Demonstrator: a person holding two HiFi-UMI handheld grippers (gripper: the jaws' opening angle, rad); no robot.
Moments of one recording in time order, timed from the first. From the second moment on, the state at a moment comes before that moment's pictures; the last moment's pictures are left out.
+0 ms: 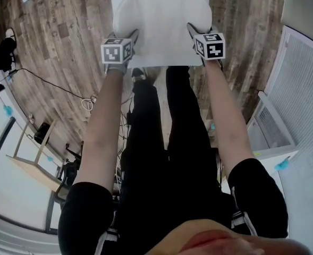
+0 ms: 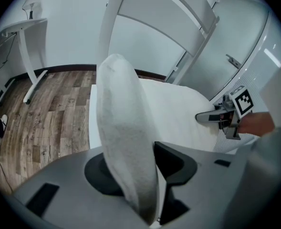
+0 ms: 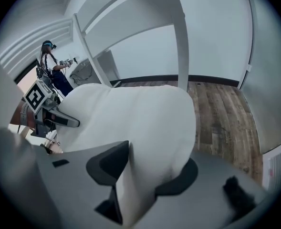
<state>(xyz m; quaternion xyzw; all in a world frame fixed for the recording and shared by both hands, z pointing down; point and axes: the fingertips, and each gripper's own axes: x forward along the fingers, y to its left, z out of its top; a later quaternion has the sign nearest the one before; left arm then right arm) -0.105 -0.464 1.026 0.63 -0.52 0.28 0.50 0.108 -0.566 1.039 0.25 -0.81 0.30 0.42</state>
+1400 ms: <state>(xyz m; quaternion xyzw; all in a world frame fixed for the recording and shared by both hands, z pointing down) -0.144 -0.463 1.050 0.57 -0.59 0.31 0.49 0.126 -0.585 1.070 0.30 -0.77 0.30 0.47</state>
